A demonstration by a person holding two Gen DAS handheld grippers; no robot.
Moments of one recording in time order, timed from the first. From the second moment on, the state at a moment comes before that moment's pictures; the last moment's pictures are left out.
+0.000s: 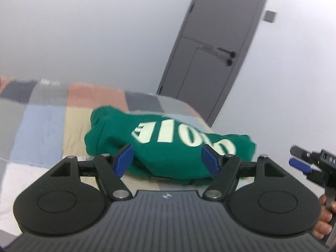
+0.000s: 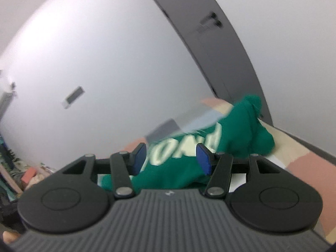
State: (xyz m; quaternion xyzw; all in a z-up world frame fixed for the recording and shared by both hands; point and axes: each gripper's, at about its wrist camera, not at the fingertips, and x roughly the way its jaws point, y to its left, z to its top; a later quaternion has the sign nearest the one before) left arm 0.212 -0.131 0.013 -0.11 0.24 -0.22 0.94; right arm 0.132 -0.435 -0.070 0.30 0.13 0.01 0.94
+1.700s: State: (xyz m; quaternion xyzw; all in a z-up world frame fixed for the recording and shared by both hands) left arm 0.013 -0.085 0.009 -0.02 0.21 -0.21 0.95; right arm -0.036 -0.302 -0.050 0.11 0.14 0.00 0.98
